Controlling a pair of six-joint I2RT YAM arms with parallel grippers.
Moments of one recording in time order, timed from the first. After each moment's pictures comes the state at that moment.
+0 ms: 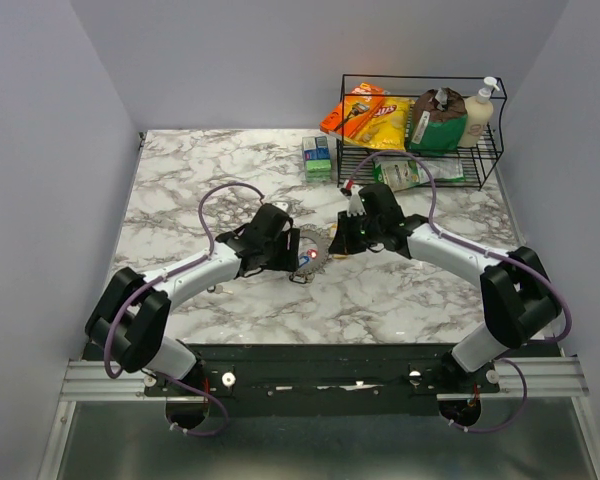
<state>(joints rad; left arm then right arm) -0.65 1.46 0.88 -0.32 -0.03 -0.48 0.58 1.58 0.99 -0.19 -0.34 0.35</state>
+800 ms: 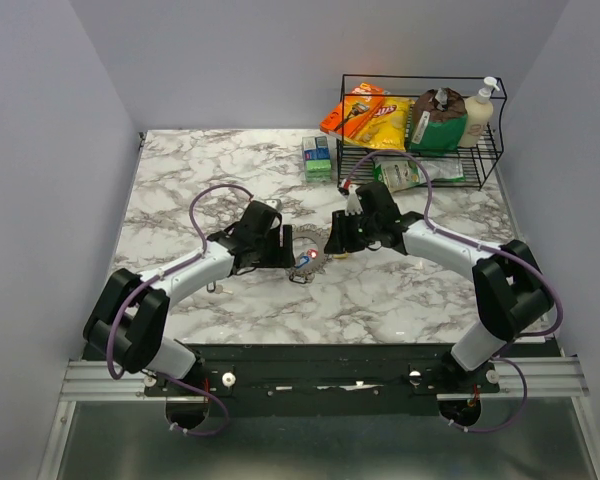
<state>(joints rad) -0.57 1.44 0.83 -0.28 0.06 -0.50 0.57 1.64 1.02 -0.20 -0.34 0.35</state>
